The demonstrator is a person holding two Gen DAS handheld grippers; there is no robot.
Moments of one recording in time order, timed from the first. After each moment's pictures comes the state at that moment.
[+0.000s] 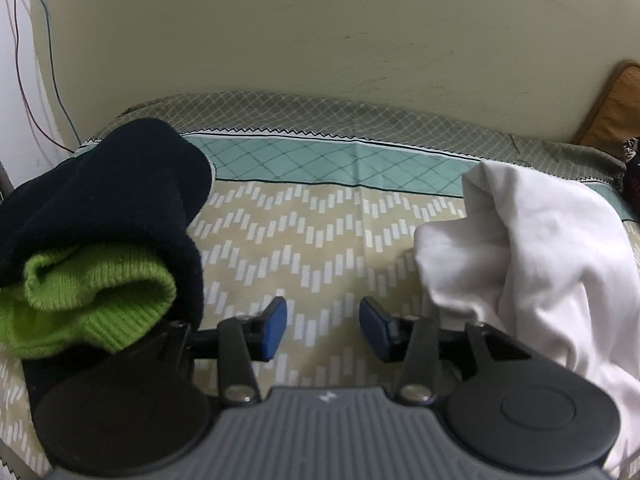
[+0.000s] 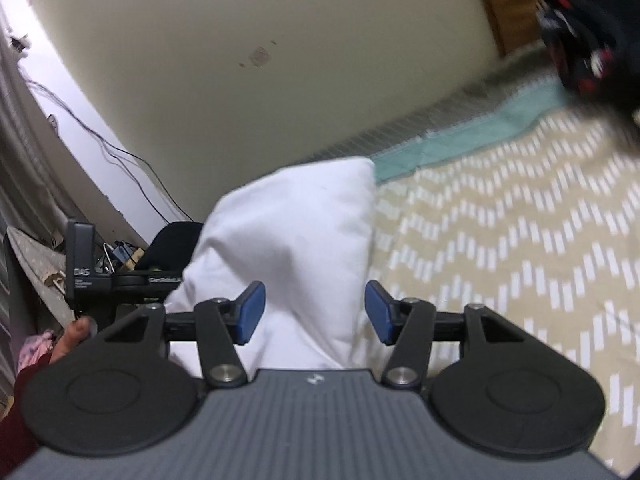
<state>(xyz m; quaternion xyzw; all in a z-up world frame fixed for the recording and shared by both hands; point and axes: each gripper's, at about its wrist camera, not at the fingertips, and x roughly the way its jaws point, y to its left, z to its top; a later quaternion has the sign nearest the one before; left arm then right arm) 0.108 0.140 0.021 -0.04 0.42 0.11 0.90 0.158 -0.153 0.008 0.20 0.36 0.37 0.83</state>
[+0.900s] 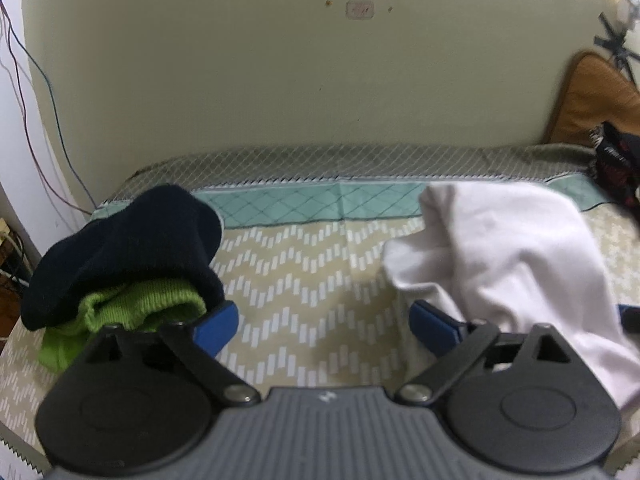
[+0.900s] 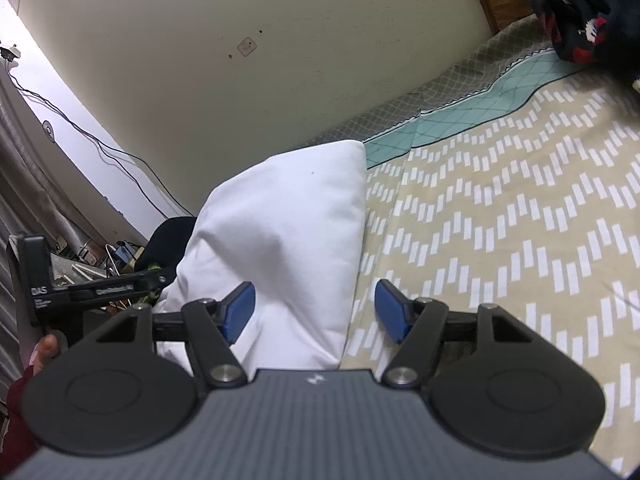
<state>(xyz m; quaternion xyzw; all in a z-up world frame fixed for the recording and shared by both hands) 0.072 0.114 0.054 0.03 0.36 0.10 0.93 0.161 -0.152 0.001 0.21 0.38 0.37 0.82</state>
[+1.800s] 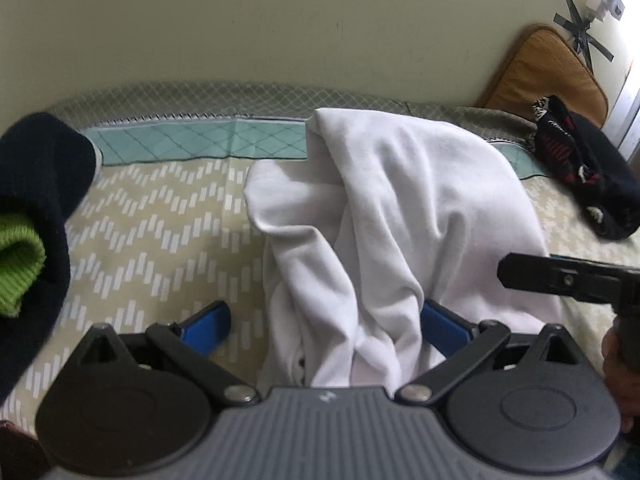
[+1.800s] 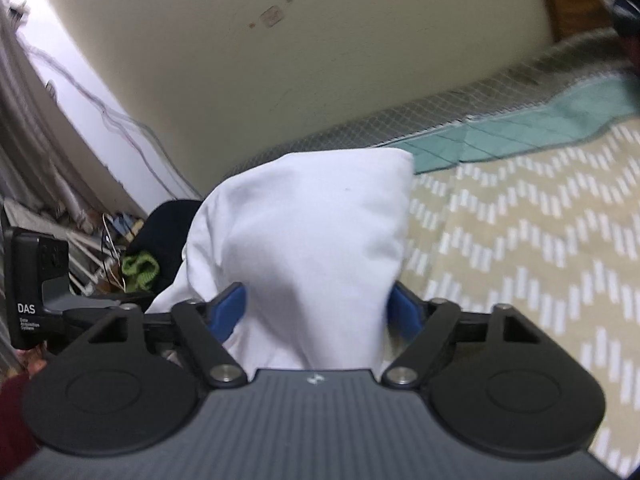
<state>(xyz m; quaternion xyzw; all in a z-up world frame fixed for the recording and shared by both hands) 0.095 0.082 0.006 -0.04 0.42 0.00 0.91 0.198 -0.105 0.000 0.15 0.38 0.41 0.82</state>
